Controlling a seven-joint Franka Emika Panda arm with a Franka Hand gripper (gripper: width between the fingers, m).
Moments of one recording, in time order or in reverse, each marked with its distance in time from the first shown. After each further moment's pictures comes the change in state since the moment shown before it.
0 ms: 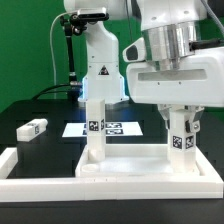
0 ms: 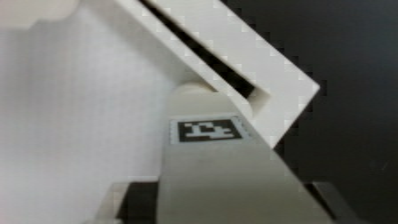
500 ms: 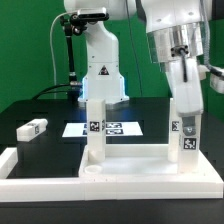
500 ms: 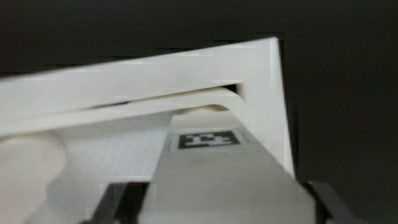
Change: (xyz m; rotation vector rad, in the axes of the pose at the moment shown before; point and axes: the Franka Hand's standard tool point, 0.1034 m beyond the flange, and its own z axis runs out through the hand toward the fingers) arm -0.009 -0.004 0.003 0.031 -0.007 0.673
